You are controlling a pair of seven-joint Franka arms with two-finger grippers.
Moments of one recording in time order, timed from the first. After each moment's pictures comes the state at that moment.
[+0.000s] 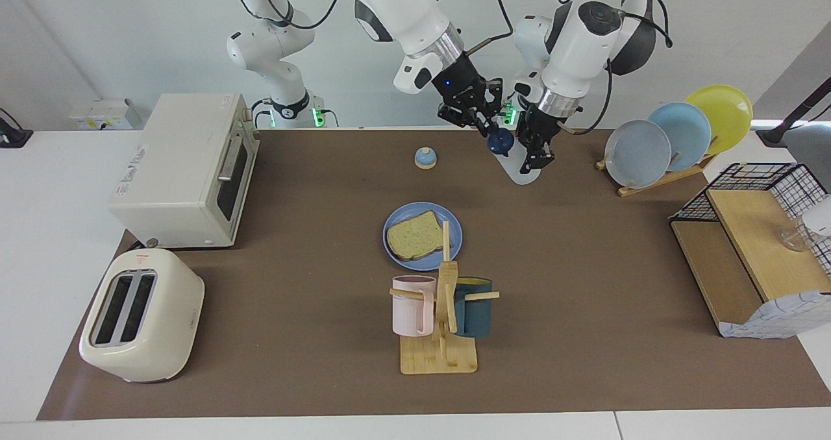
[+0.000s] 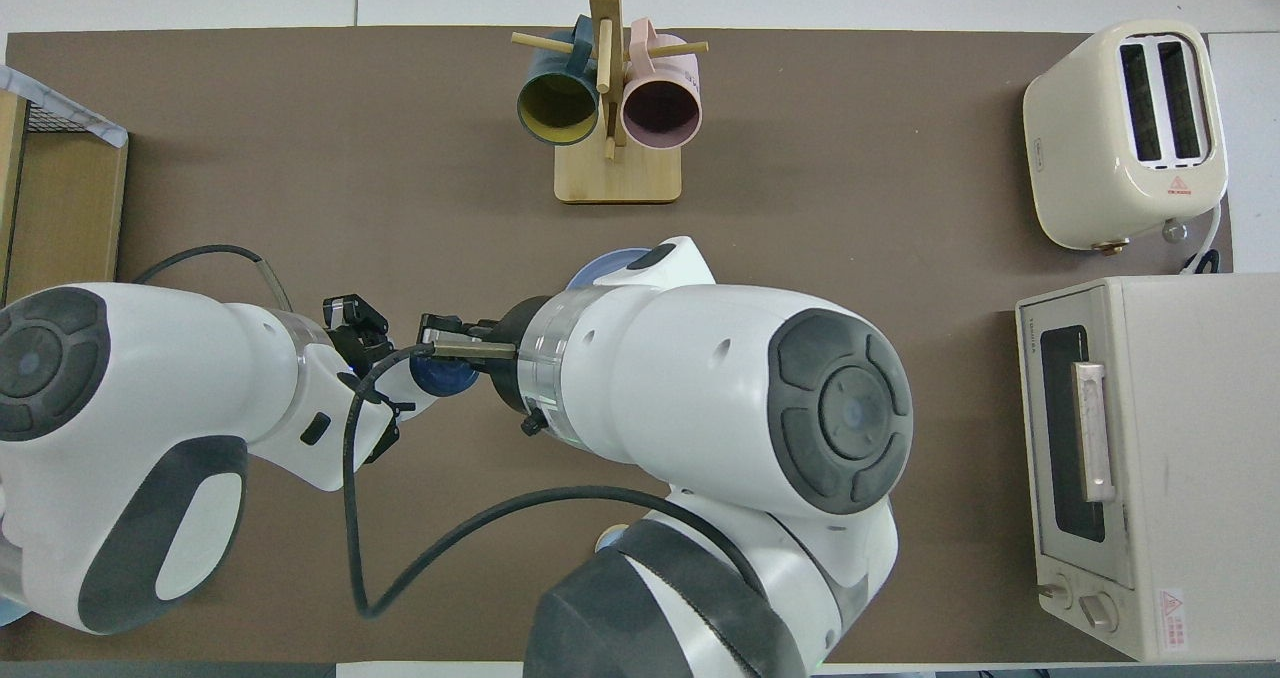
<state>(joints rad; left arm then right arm) -0.61 -0.24 0.18 -2.16 -0.08 1.99 1.11 0.66 0.11 0.07 -1.66 0.43 2.28 0.70</state>
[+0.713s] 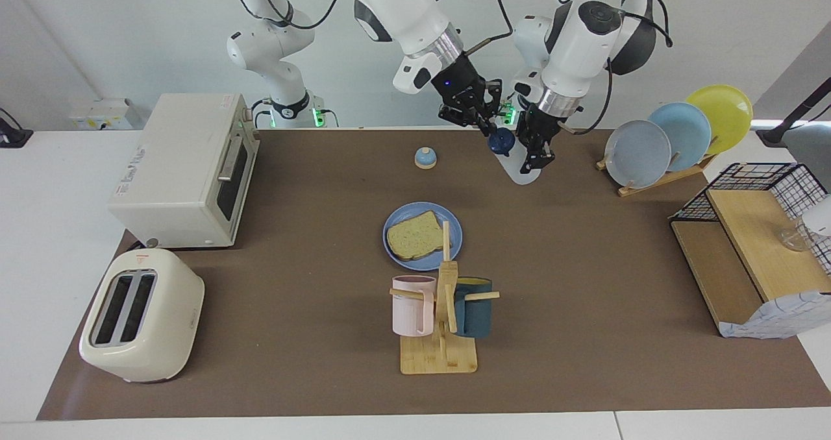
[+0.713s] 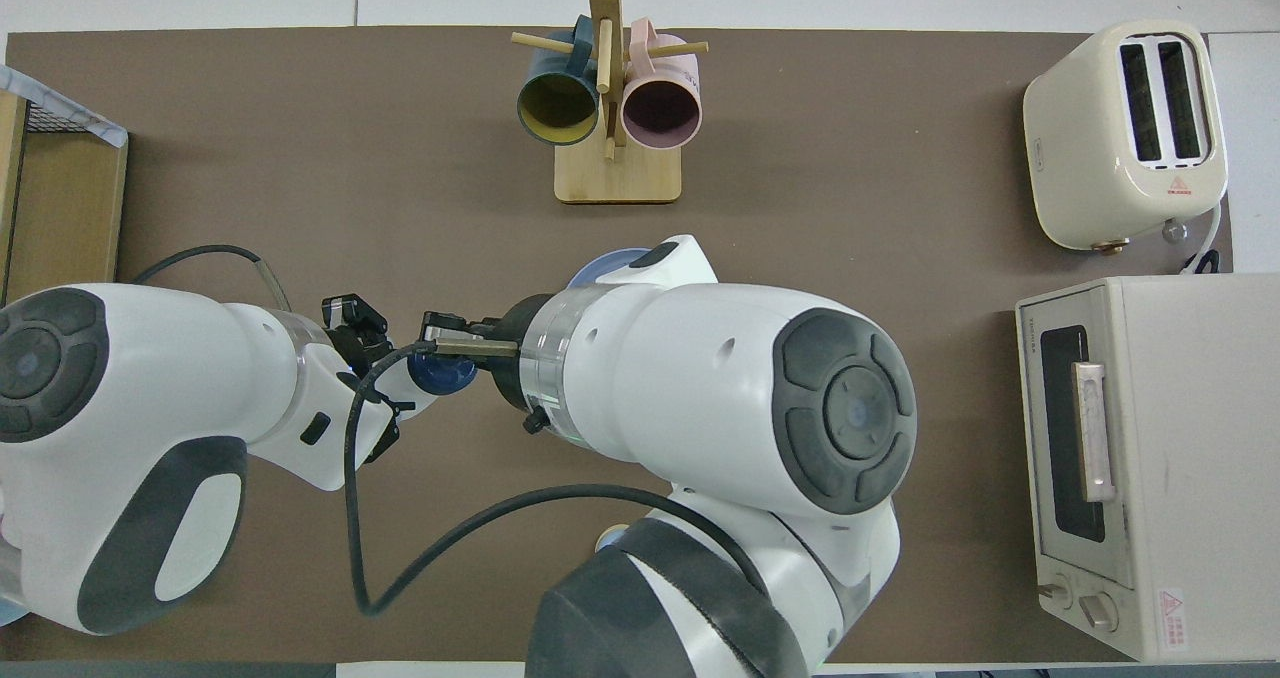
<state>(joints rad) -0.61 -0.24 0.18 -2.16 -0.08 1.99 1.10 0.65 0.11 0.07 -1.66 0.43 2.29 0.70</state>
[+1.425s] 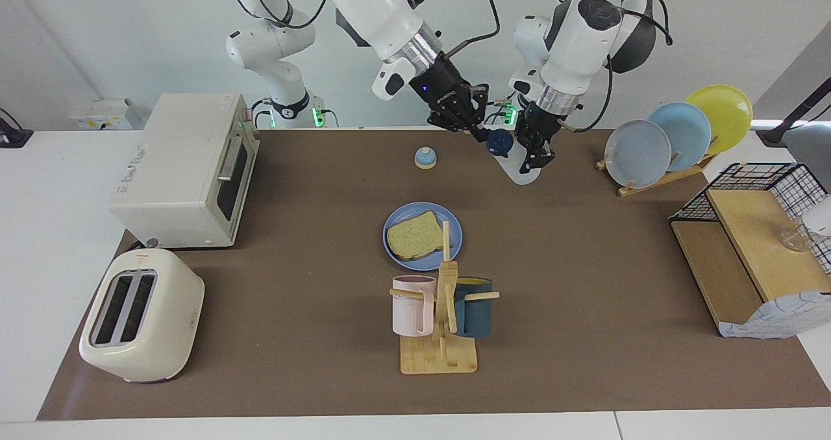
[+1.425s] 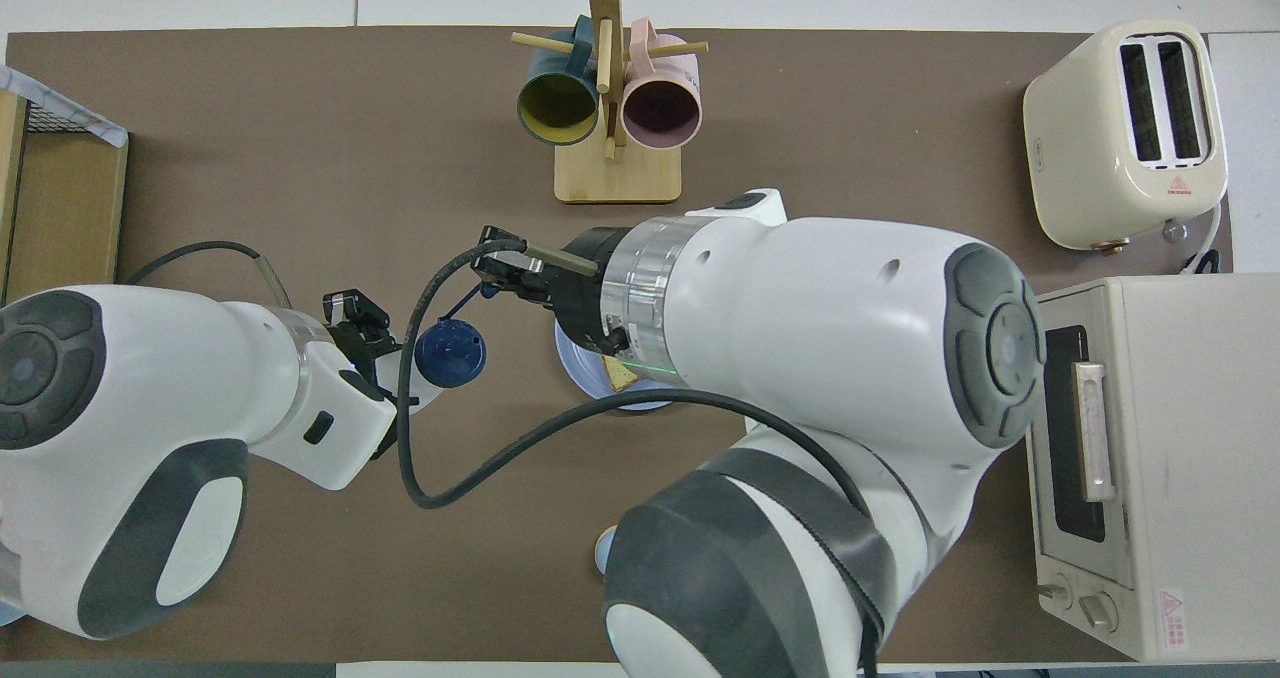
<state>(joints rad) -0.61 -0.24 0.17 -2.15 -0.08 2.00 1.08 0.58 0.10 0.06 -1.67 0.55 2.35 0.71</state>
